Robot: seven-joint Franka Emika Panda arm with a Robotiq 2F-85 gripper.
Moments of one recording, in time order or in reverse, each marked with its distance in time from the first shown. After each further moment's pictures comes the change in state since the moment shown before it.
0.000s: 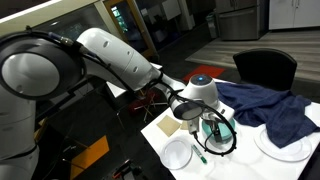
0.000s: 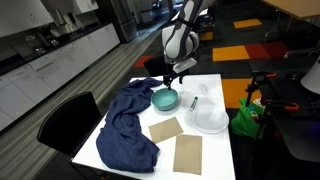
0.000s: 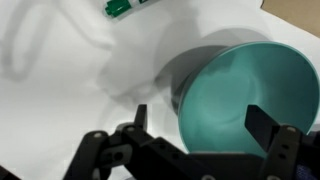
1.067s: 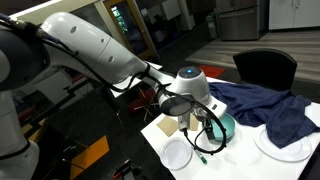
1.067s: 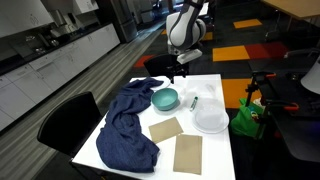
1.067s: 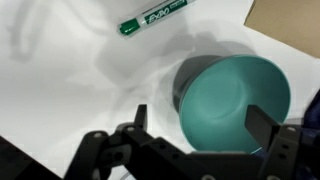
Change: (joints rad) arm -0.003 -0.175 0.001 -0.160 0.006 -0.001 -0.003
